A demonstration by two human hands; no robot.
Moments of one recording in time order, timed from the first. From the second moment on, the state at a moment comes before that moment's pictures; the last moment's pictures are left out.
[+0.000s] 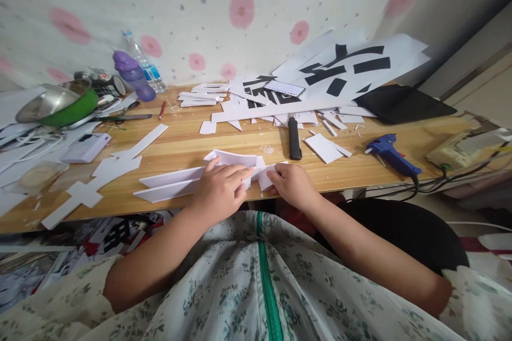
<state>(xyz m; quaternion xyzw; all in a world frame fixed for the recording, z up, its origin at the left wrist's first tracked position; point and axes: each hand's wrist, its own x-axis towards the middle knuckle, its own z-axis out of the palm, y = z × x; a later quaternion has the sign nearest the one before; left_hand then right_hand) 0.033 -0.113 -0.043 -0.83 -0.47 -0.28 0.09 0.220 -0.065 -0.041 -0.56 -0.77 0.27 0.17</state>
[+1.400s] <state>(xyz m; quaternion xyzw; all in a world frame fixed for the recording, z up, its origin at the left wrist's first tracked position) 0.086 -0.150 -0.028 -0.63 -0.42 -0.49 -0.43 0.258 -0.130 -0.019 -0.40 -0.55 0.48 0.55</state>
